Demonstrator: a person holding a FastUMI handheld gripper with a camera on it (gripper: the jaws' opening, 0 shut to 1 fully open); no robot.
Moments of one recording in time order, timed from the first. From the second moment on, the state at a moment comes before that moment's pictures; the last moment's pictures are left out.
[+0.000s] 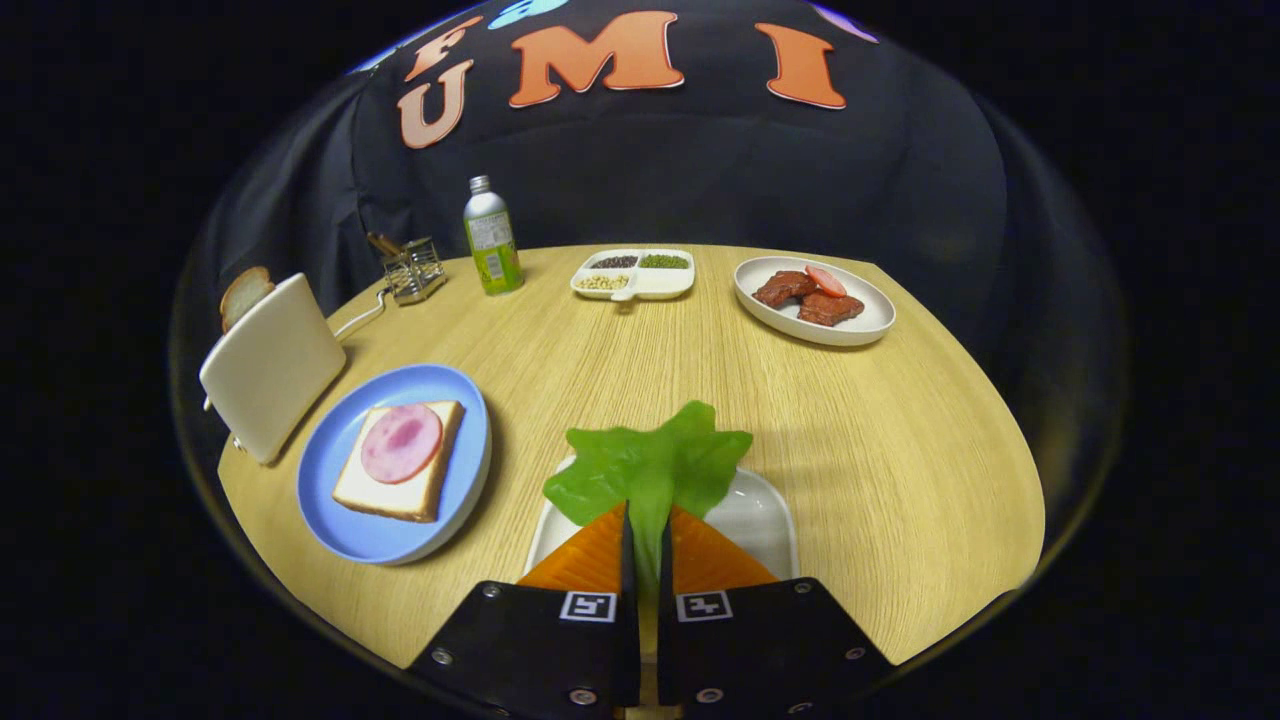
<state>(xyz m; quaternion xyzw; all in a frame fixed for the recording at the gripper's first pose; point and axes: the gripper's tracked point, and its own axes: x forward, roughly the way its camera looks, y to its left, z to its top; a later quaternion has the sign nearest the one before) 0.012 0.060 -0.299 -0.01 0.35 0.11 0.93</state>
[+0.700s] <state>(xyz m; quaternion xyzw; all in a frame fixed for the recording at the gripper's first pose) 0.015 0.135 -0.204 -0.02 0.28 0.18 0.94</state>
